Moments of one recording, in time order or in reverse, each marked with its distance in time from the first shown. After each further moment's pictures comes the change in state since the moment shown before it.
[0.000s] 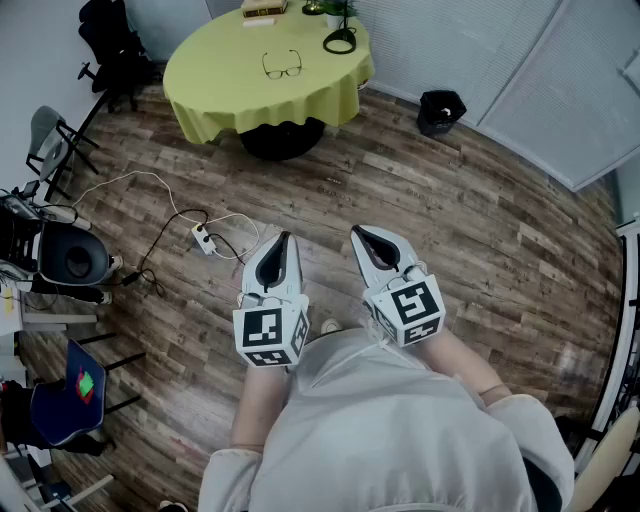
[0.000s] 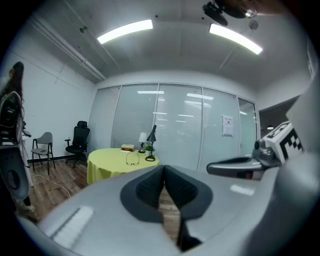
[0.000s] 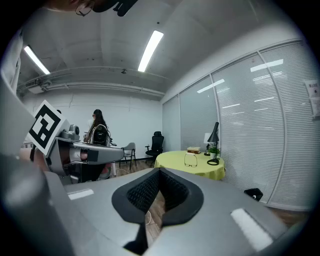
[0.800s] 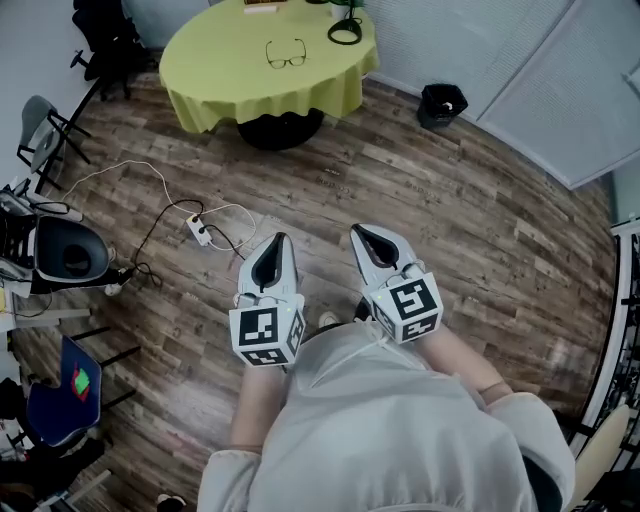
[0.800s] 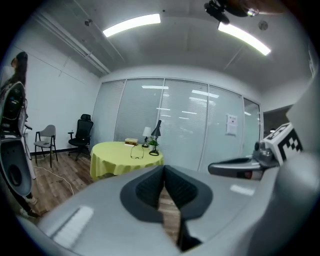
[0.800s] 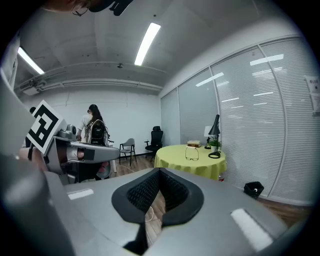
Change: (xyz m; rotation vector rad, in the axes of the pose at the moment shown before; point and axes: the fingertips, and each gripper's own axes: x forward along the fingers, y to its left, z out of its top) left arm 0.006 0.044 -0.017 -0.051 0.061 0.018; right arm 0.037 0.013 -0.013 0.031 0.069 -0.004
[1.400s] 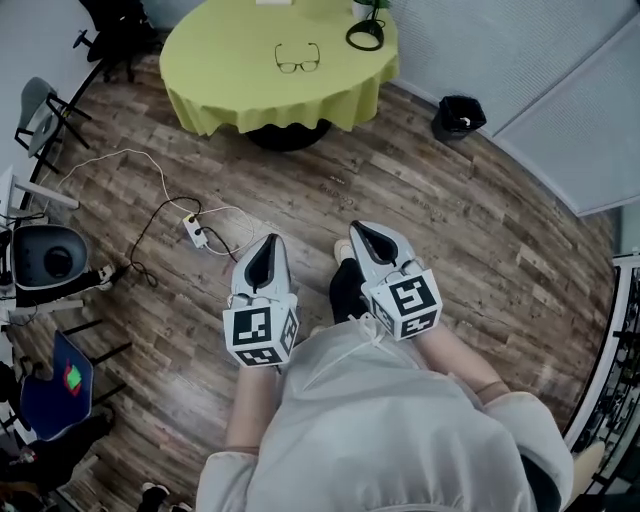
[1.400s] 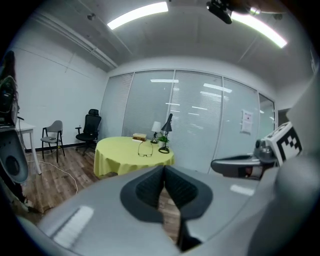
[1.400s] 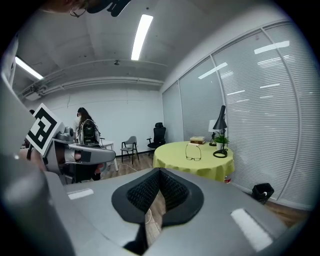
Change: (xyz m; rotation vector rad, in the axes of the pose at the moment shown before) left arm 0.126 0.049 0.001 -0.041 0.062 0.102; right arm 0.121 -0.087 0.006 0.015 0.044 0.075
